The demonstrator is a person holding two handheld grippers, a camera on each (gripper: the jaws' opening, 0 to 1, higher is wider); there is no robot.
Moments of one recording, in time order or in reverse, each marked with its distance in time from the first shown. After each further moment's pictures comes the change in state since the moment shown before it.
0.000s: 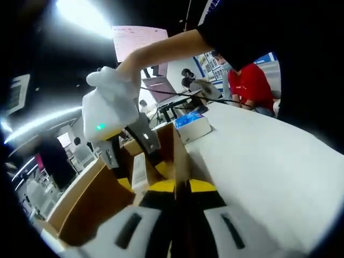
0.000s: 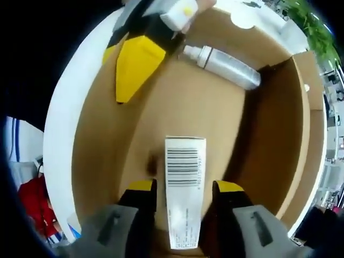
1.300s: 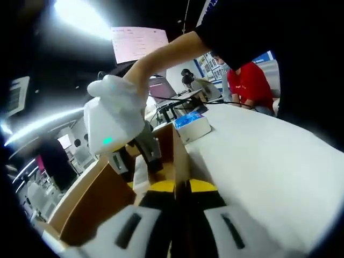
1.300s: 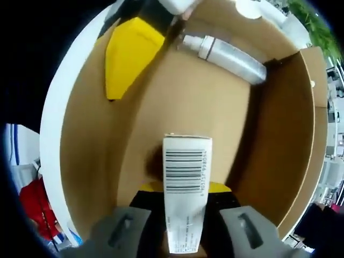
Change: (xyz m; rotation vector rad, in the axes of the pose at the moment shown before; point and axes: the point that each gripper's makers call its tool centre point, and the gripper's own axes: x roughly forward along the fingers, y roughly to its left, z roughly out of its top) left arm 0.000 -0.001 -0.001 0.012 -0.002 0.001; right arm 0.008 0.002 -0.001 0.003 0.044 -0.018
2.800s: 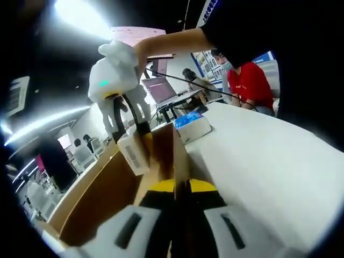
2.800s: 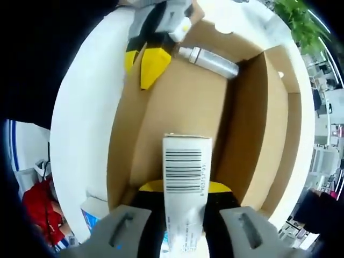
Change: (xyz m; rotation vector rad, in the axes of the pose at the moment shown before) left arm 0.000 0.001 0.001 -0.001 0.000 0.000; right arm -0.065 0.007 -0.031 0.069 0.018 -0.060
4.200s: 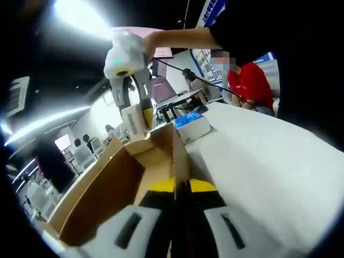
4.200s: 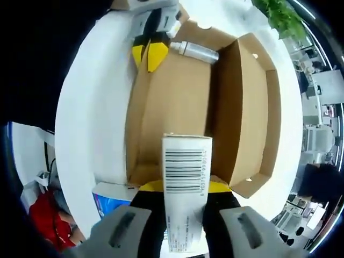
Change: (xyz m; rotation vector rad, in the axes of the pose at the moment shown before) left arm 0.001 0.000 -0.001 0.001 0.000 0.000; right arm -0.040 0.017 -0.045 0.119 0.046 -0.072
